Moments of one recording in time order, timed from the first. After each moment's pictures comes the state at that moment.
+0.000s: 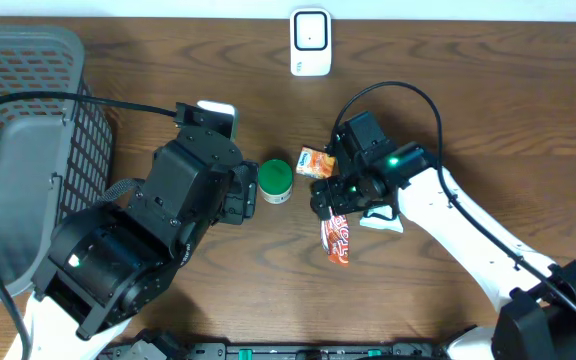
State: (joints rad) left arm -0.69 1.18 1.63 -1.27 -0.34 -0.39; right arm 0.55 1.62 1.18 -0.87 -0.17 0.30
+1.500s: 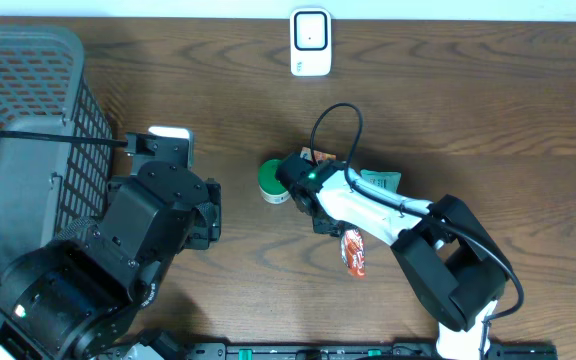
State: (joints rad) left arm -0.69 1.07 1.63 -1.41 -0.43 -0.44; right arm 0.75 1.99 1.25 -0.98 0.35 0.70
